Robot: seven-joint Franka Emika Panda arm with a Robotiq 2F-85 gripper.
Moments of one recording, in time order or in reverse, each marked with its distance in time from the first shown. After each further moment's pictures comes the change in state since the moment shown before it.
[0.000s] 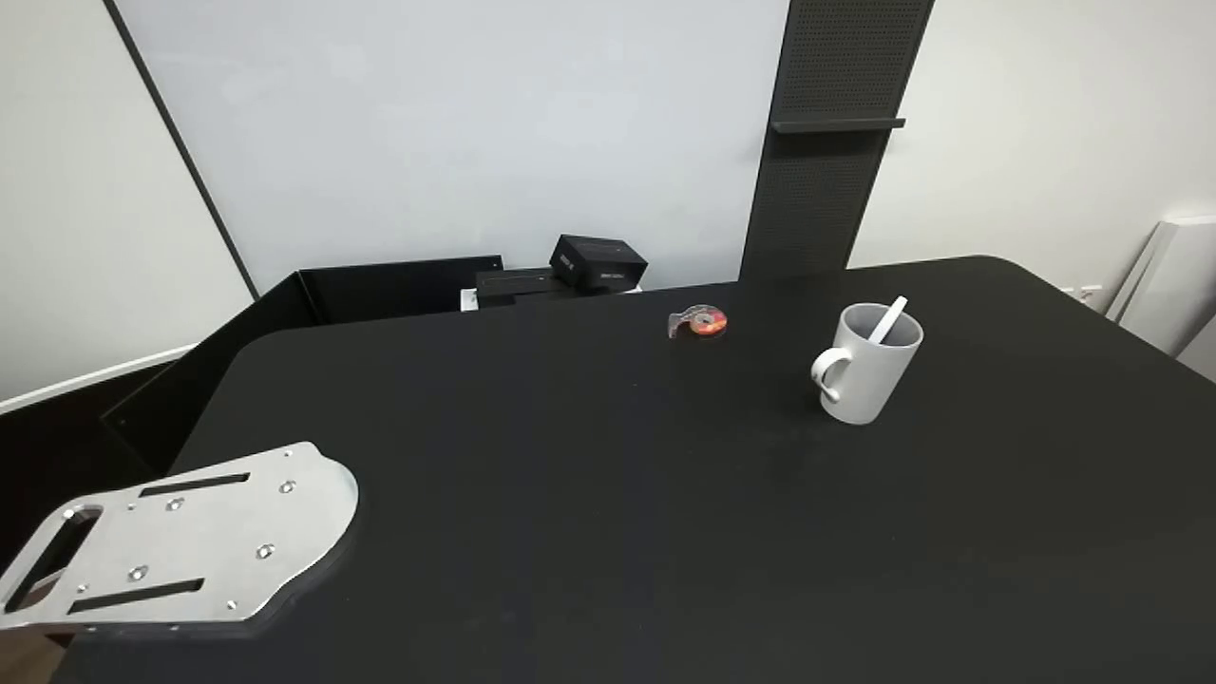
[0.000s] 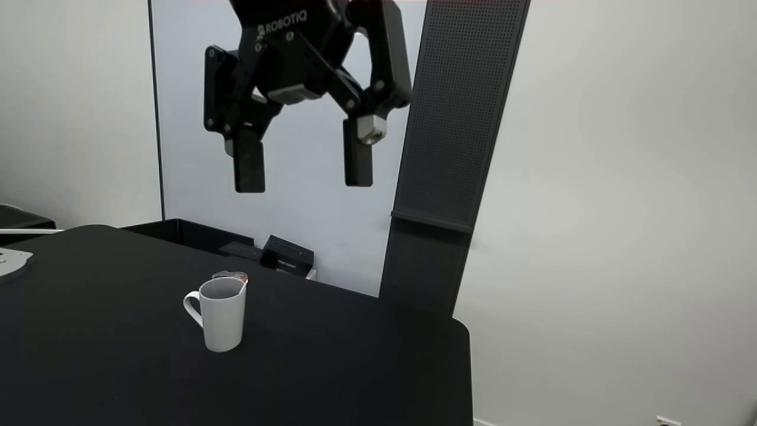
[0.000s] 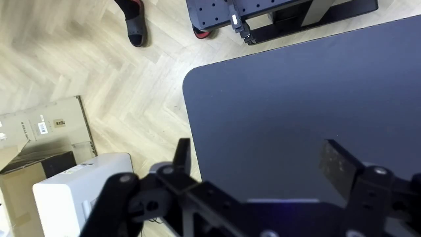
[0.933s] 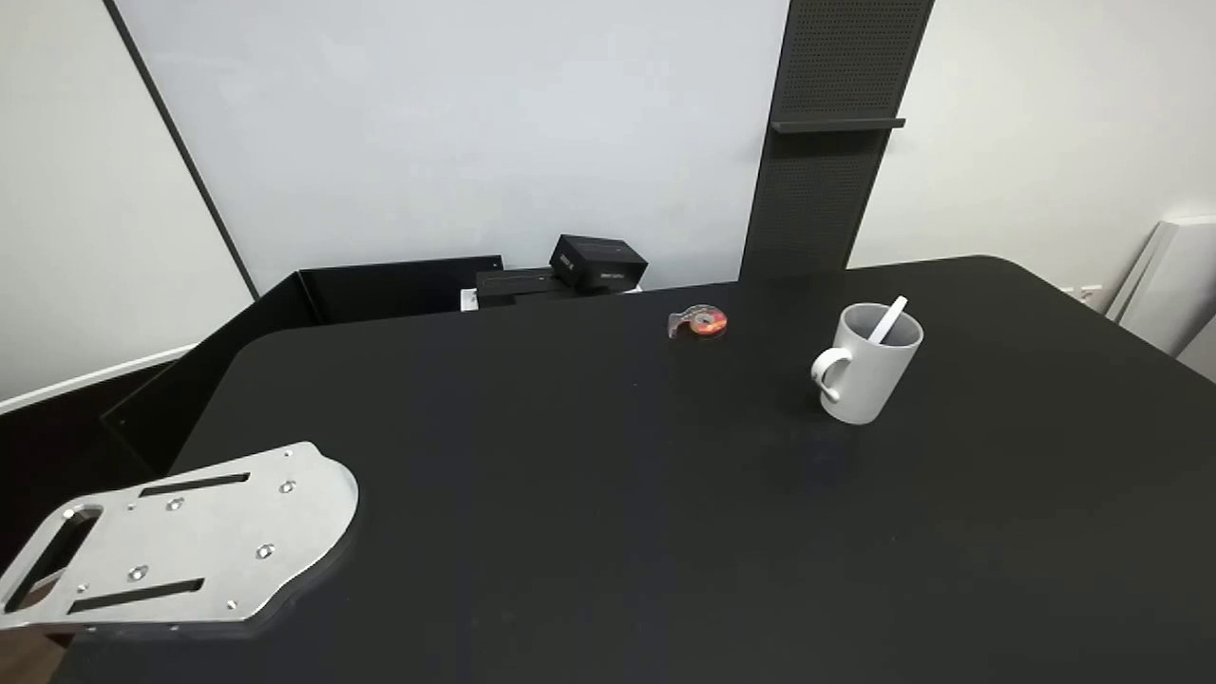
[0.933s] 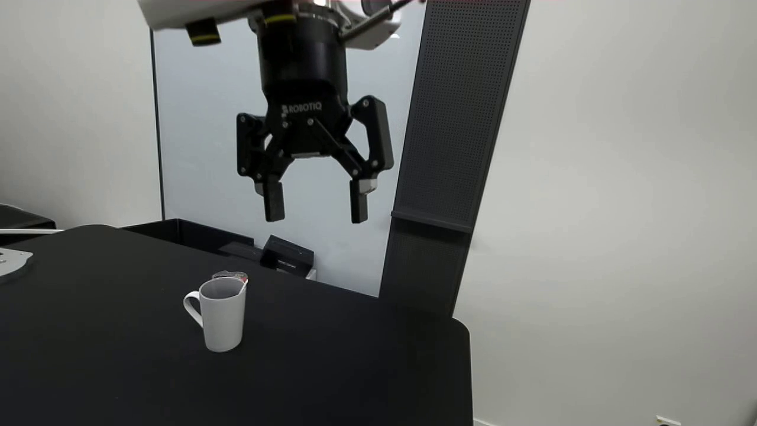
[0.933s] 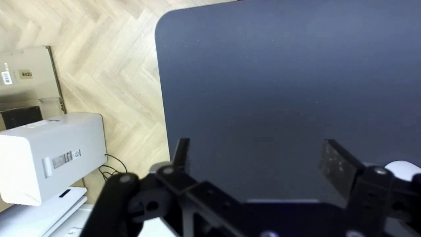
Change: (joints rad) arm 0.070 0.164 -0.012 0.022 0.047 0.213 -0.045
